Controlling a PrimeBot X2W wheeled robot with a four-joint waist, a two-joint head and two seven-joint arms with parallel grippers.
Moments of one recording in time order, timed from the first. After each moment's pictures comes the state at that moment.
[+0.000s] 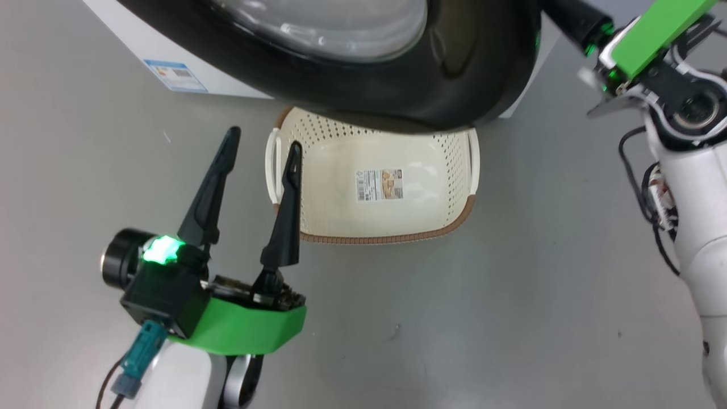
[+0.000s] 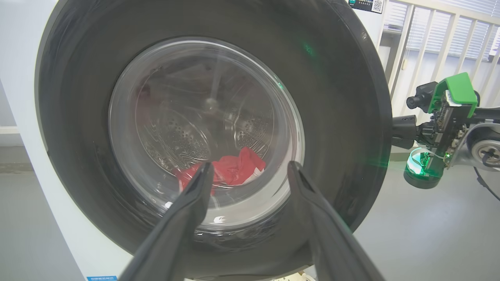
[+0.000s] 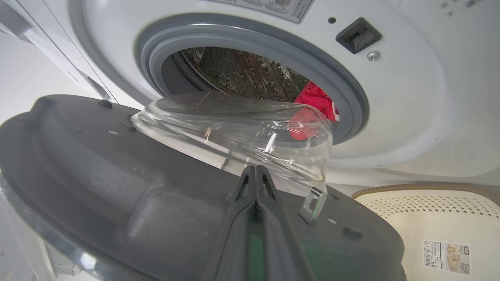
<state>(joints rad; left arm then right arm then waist) -0.40 0.05 -0.26 -0.04 -0.19 0.03 -0.26 -0.99 -0.20 0.18 0.54 1.44 0.12 0.52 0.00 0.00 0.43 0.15</state>
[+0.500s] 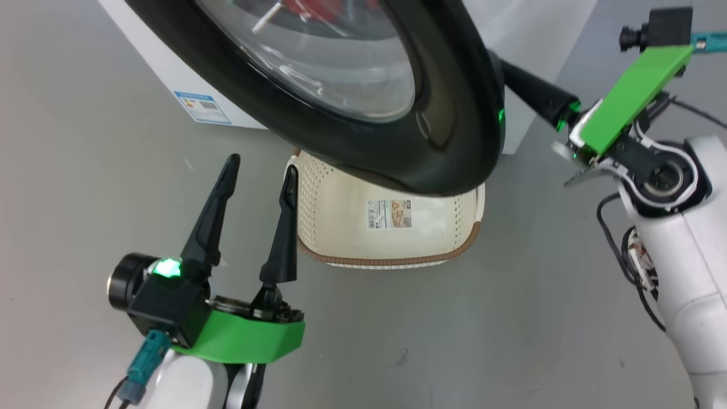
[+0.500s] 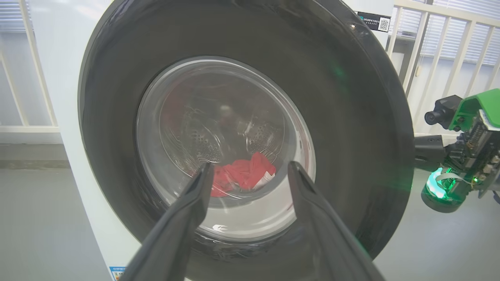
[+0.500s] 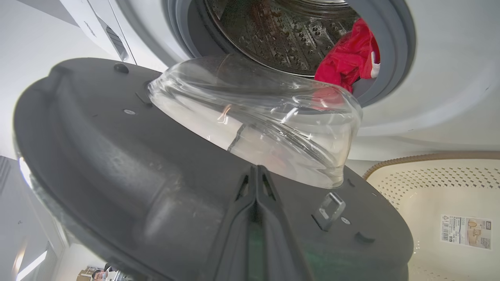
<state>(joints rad) -0.34 0.05 -0.26 -0.03 -0.21 0.05 -0.25 -0.81 -0.20 0.22 0.43 1.45 0.12 0.54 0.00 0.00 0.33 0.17</state>
